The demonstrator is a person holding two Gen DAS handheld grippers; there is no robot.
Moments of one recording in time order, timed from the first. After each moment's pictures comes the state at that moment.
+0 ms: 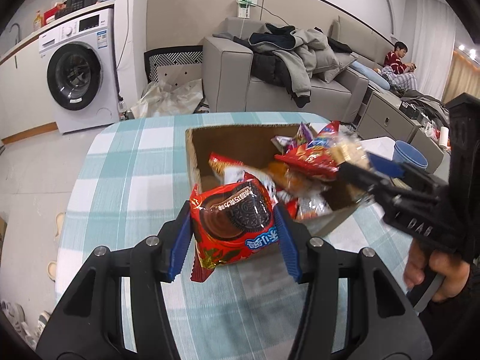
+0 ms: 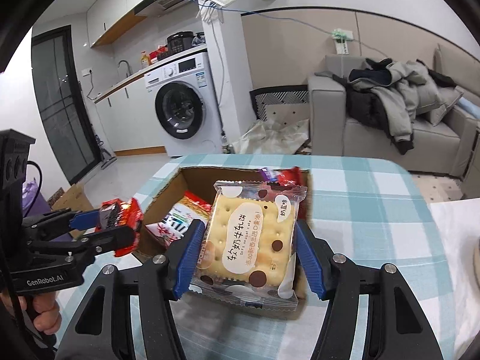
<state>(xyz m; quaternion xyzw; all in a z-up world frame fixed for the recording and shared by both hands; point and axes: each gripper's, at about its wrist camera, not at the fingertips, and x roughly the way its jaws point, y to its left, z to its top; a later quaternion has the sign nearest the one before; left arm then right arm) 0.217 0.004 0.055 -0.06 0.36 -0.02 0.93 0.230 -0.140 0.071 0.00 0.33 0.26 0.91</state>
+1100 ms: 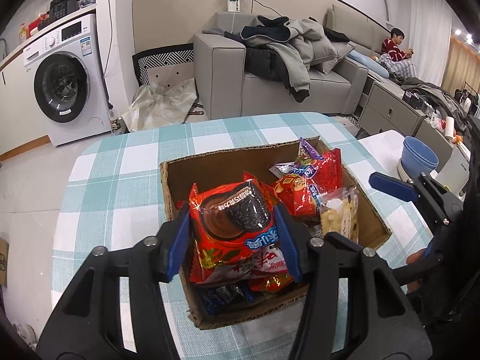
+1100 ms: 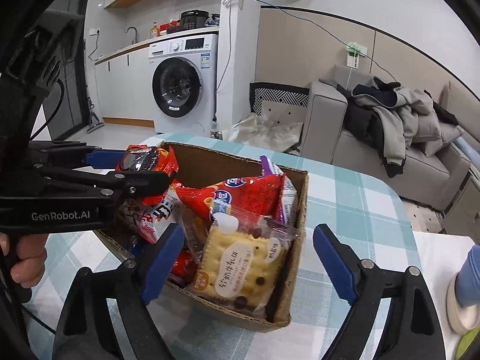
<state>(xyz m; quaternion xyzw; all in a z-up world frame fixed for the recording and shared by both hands) 0.302 -0.011 0.048 -0.03 0.37 -0.03 0.93 0.249 -0.123 0.042 -0.11 0.31 0.24 0.91</state>
